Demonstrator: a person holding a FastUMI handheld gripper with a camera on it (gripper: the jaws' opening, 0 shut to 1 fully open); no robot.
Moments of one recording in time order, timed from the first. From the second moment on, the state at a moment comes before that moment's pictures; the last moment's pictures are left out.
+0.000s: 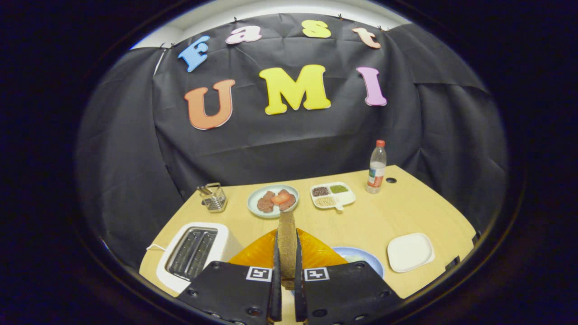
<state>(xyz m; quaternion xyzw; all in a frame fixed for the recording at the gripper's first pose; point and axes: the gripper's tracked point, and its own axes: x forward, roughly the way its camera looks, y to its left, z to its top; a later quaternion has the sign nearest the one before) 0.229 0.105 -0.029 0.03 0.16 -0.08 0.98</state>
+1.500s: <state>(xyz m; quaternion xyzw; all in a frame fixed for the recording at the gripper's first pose) 0.204 -0.016 -0.155 0.07 0.21 -0.10 0.97</state>
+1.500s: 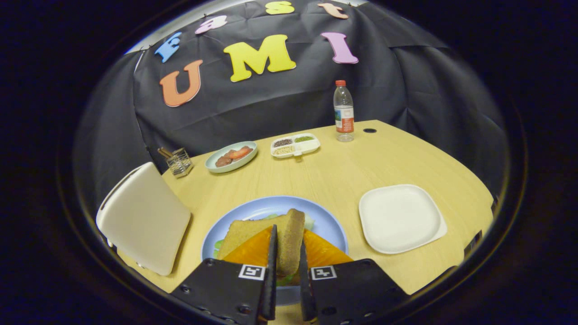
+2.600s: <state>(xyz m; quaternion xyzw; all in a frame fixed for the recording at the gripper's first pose) 0.086 0.005 -0.009 0.00 0.06 -0.11 0.99</state>
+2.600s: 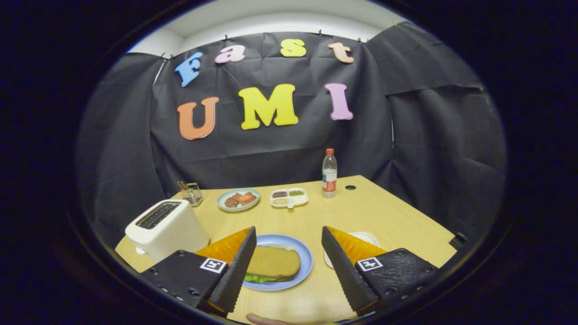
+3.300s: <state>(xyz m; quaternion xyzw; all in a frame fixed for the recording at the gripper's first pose) -0.075 0.062 0.066 -0.05 -0.06 -0.09 0.99</state>
